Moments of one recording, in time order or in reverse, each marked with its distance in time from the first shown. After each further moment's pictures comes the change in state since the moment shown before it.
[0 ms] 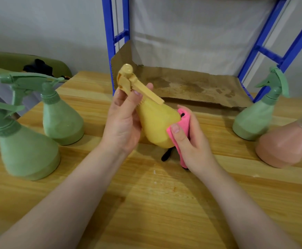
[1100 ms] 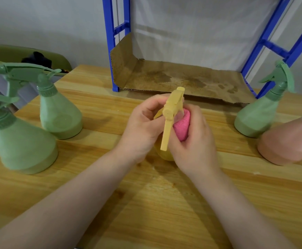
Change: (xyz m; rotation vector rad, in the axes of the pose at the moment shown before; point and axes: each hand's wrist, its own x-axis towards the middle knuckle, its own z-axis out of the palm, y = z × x) left_hand -0.019 -0.022 0.007 0.412 -0.265 -0.031; right_hand -0.009 -0.016 0.008 -0.400 0.228 -0.160
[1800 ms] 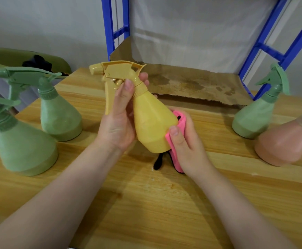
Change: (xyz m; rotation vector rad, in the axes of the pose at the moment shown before) left_hand 0.011 0.019 -0.022 -0.282 0.255 0.032; right_hand -0.002 0.015 0.007 0.575 -0.277 0.091
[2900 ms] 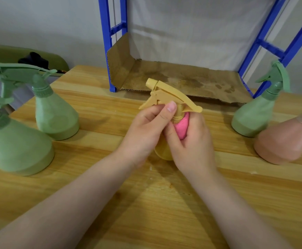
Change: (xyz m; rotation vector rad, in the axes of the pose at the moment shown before) left_hand -0.024 -0.024 0.021 0.337 -0.217 -0.172; right_hand -0.001 -0.015 0.001 -0.586 0.342 -0.097
